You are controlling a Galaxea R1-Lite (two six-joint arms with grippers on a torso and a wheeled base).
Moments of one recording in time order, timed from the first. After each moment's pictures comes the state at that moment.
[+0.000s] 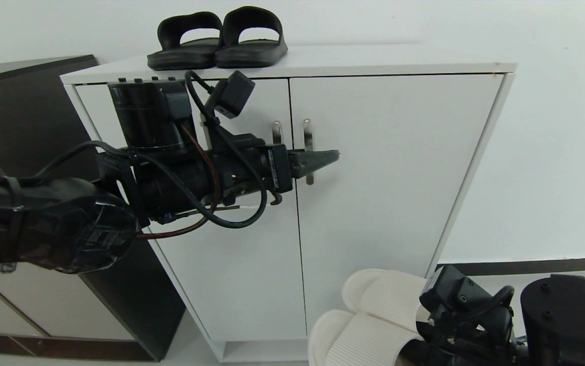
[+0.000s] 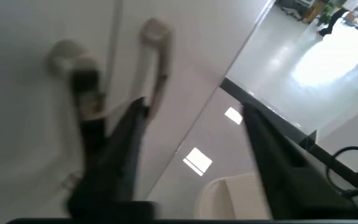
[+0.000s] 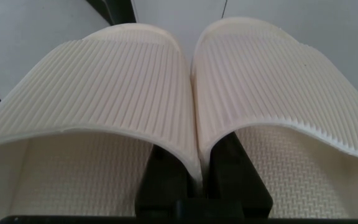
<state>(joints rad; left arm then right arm) -0.52 1.74 -1.10 -0.61 -0.42 -0.21 0.96 1.50 -0.42 -0.69 -0.13 -0.02</state>
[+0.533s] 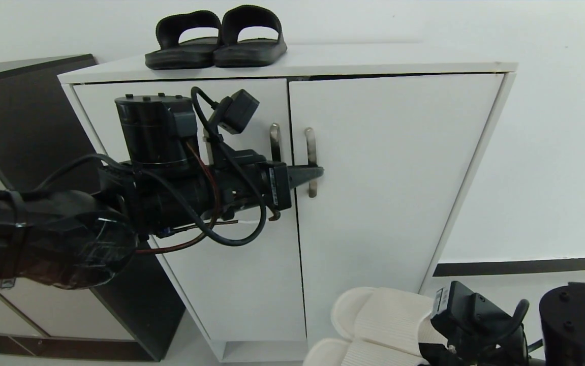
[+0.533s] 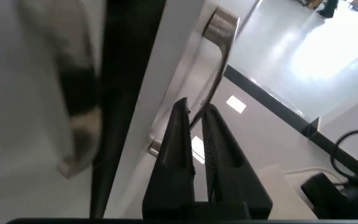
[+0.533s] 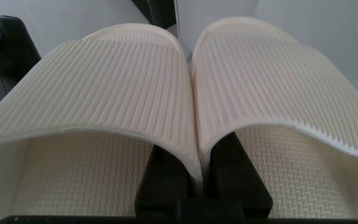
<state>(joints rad) -0.55 1.69 -1.03 -0.61 -0.42 -0.21 0.97 1.46 -0.38 -0.69 0.02 -0.02</state>
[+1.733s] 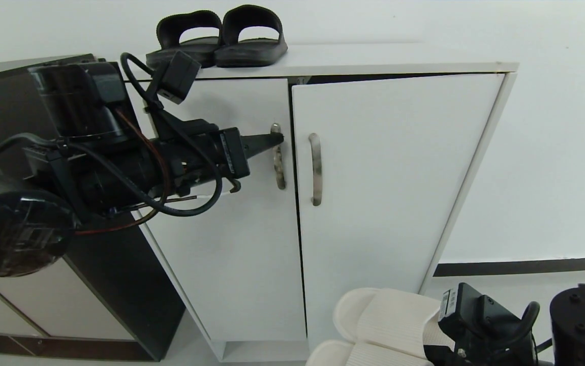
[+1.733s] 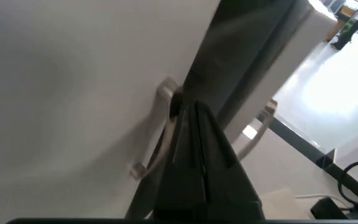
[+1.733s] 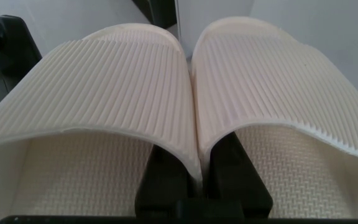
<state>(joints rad) -0.45 1.61 -1.04 -0.61 -0.43 -0.22 0.97 1.44 -0.37 -0.69 0.03 -0.02</state>
